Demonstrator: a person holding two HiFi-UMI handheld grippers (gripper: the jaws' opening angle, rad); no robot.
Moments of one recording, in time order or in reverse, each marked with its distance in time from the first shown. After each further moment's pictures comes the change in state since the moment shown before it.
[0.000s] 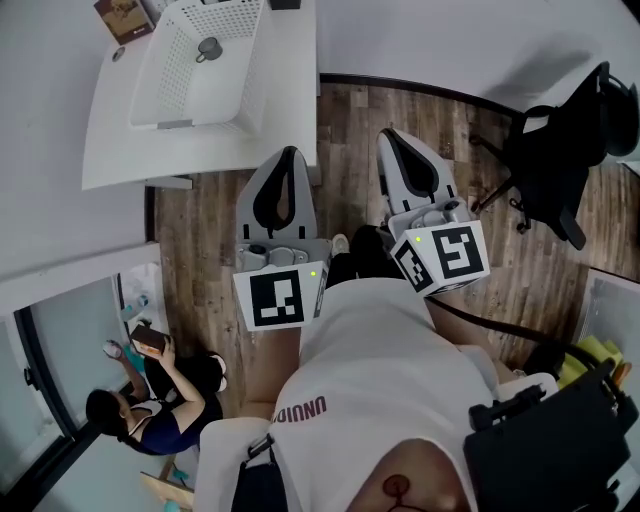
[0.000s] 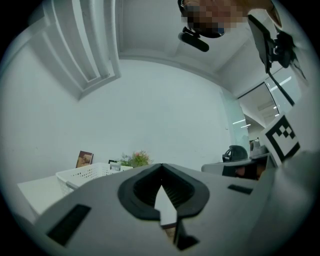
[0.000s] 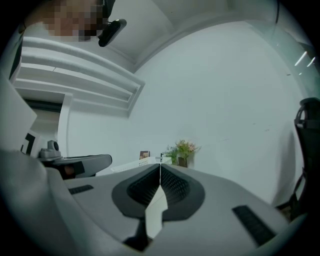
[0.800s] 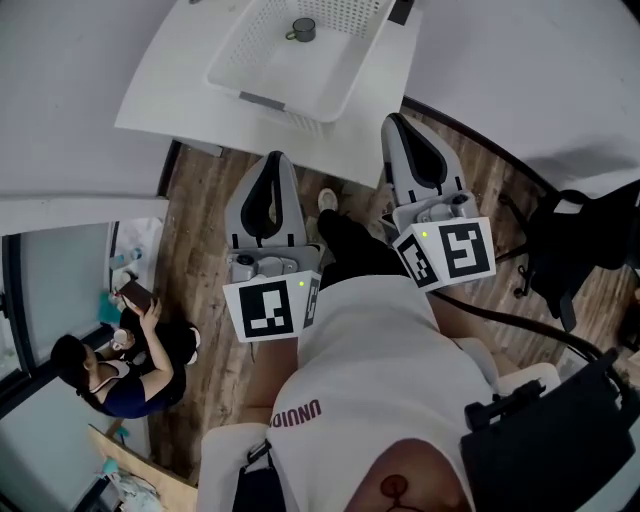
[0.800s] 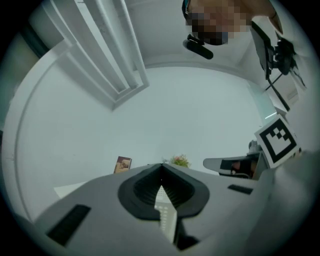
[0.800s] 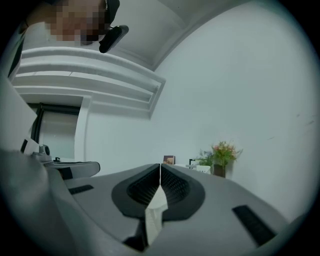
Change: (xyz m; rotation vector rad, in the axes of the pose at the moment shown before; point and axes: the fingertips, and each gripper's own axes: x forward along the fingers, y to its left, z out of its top) left arm -0.029 0.140 0.003 -0.025 -0.028 0.342; right arm 0.127 0.092 0.014 -0.042 -0.036 0.276
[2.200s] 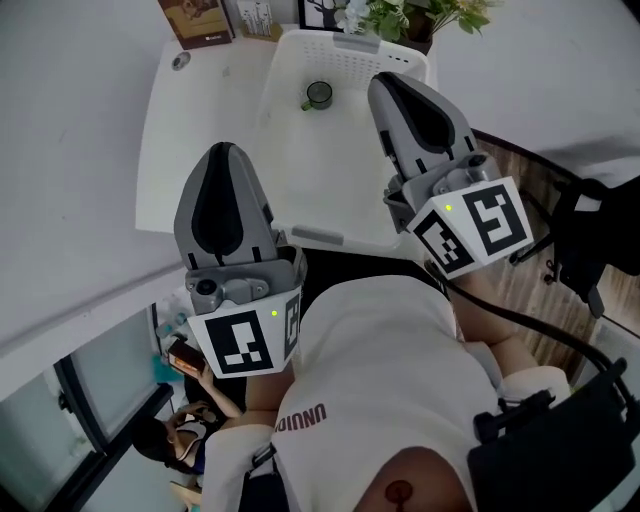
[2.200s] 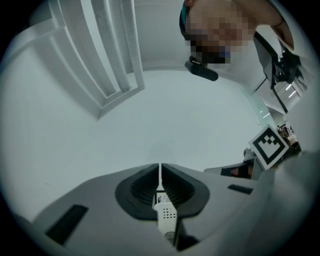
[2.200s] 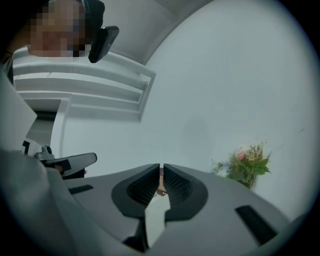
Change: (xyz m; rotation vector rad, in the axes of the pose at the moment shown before) left arm 0.188 0.125 0.076 0.101 -0.125 -0.123; right arm 0.215 -0.039 0.054 0.080 -0.048 -0.021
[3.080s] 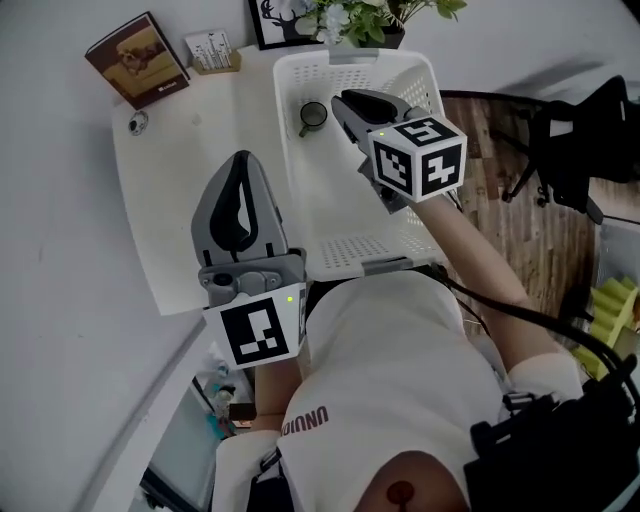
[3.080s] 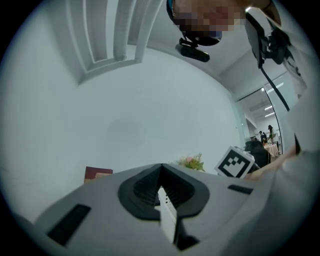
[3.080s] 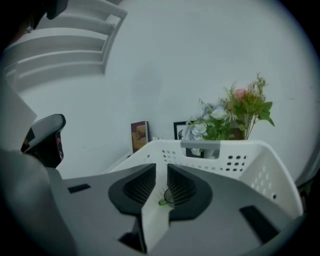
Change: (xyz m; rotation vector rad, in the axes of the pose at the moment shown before) left arm 0.080 0.066 -0.090 -0.111 0.194 -0.333; right arm 0.104 -0.051 -0.158 0.126 0.502 -0.308
